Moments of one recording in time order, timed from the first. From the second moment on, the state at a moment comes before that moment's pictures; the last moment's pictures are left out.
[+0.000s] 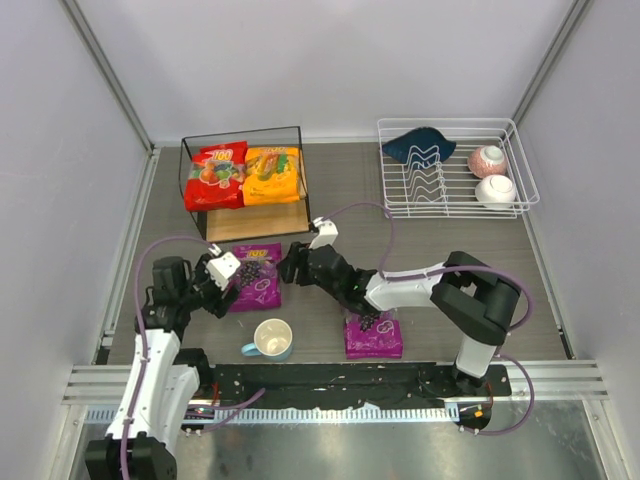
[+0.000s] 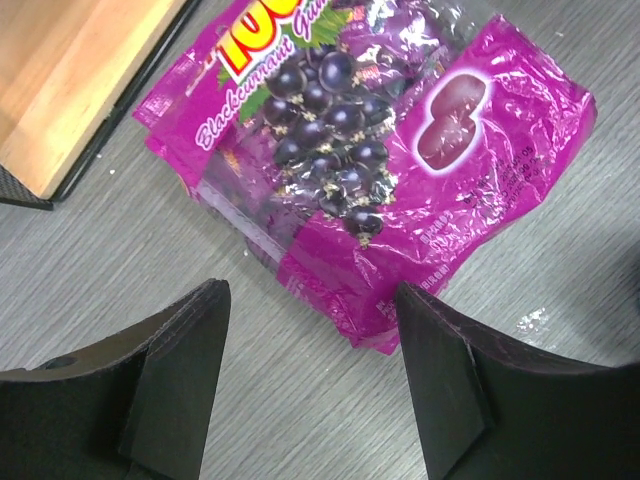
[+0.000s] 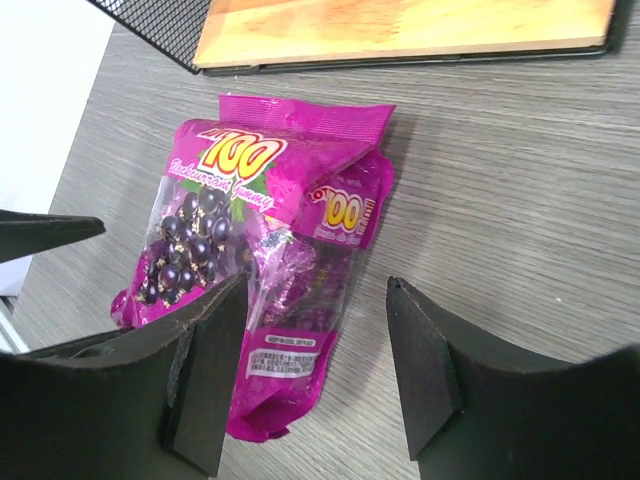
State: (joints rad) left arm 0.07 0.66 0.41 -0.51 0.56 0.69; right arm 1.04 1.74 0.85 0.50 0.32 0.74
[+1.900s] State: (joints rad) left arm 0.07 0.64 0.61 -0.45 0.31 0.47; right arm 1.02 2.17 1.03 1.10 0.21 0.68
